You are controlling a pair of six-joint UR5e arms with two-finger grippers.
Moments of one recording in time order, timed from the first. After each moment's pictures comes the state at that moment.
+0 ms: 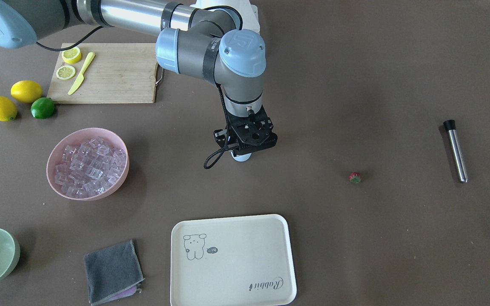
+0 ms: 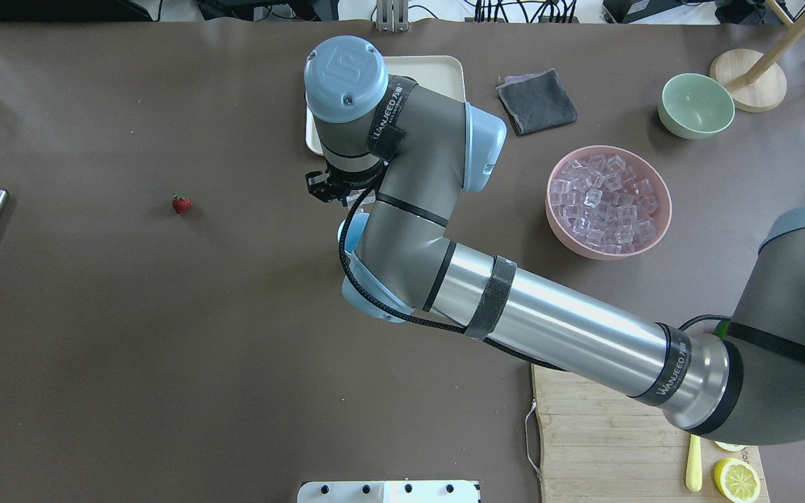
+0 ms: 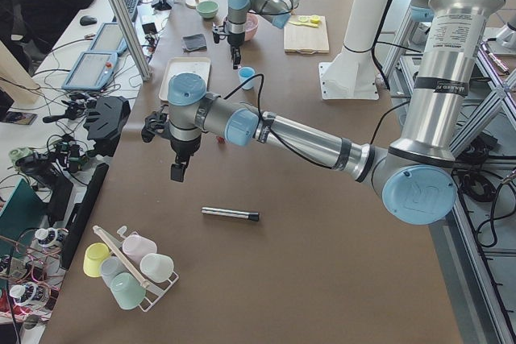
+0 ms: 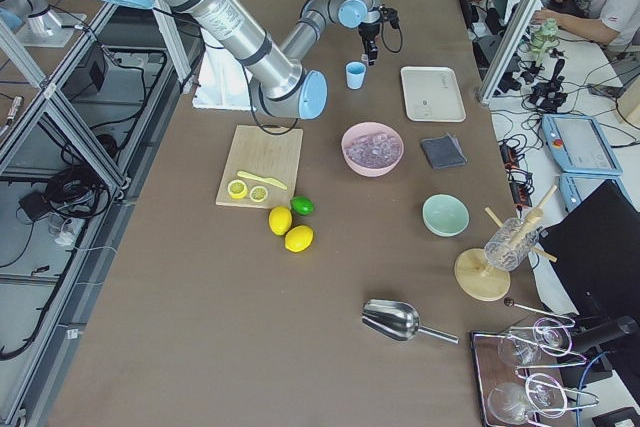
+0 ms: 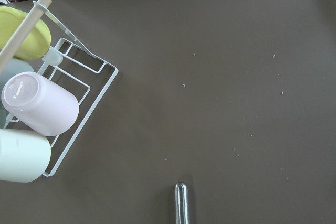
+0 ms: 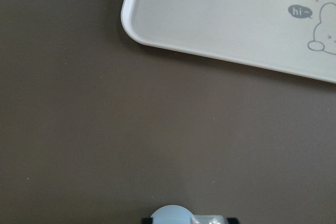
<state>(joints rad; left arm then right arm) -1.47 -1.75 -1.71 -1.66 -2.28 -0.20 0.57 -0.52 1.30 -1.57 1.86 0.92</state>
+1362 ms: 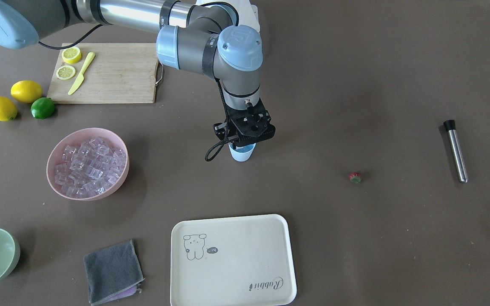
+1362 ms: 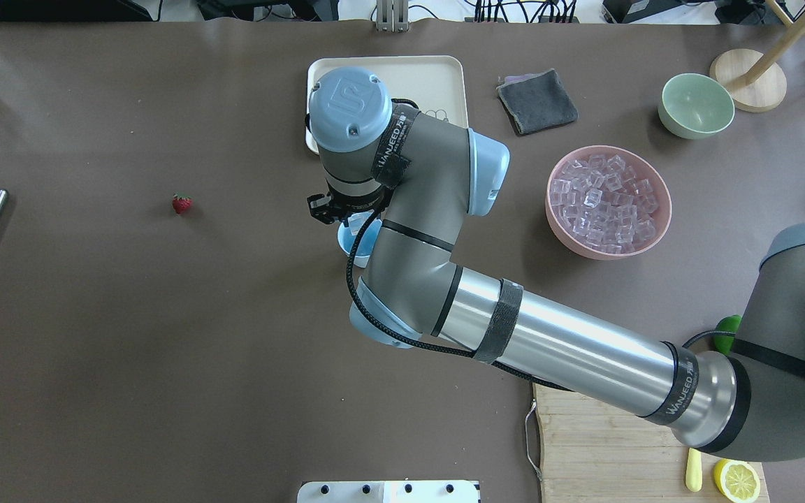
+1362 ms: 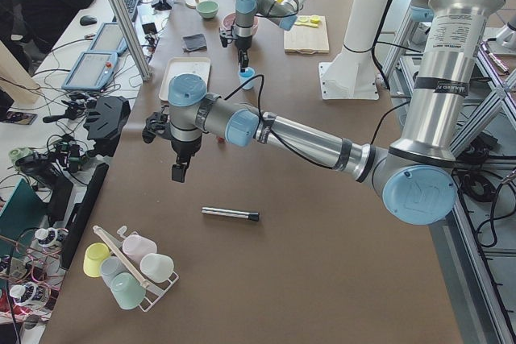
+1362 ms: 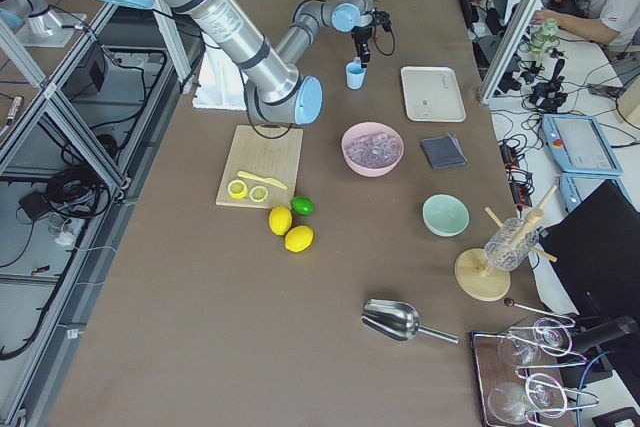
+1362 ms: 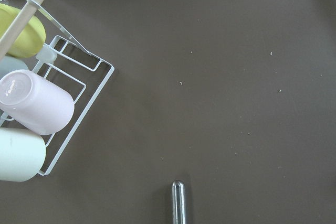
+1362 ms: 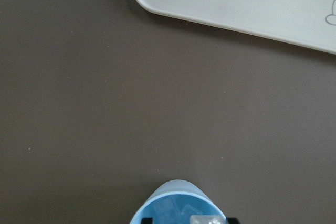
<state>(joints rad) -1.47 -1.74 -1.71 -1.66 -2.29 -0.20 0.54 -0.56 1.35 -1.57 1.85 0.91</state>
